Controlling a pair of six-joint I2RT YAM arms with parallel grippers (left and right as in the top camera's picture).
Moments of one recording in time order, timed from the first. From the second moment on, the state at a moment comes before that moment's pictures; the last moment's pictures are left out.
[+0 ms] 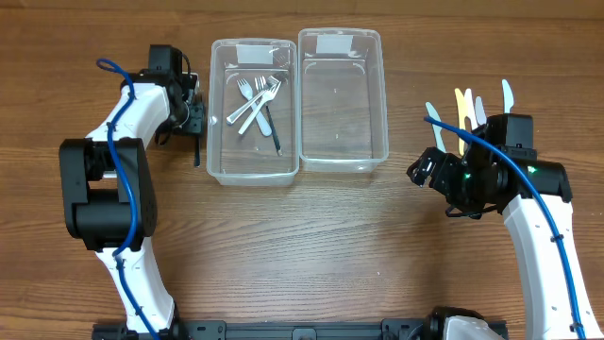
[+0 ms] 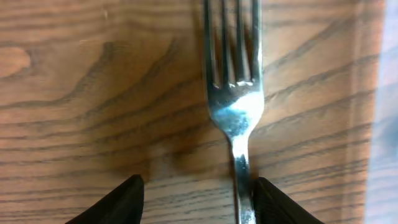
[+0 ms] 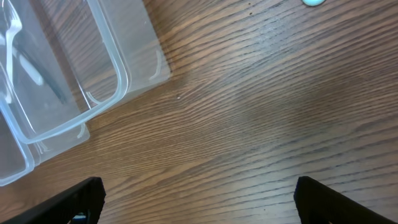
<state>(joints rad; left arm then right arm) 0.01 2.12 1.50 -0.70 -0.03 0.07 -0.11 1.28 1.06 -1.06 -0.31 0.36</state>
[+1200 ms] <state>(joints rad) 0.10 2.10 1.48 -0.81 -0.01 -0.26 -0.10 1.28 1.06 -1.06 -0.36 0.36</state>
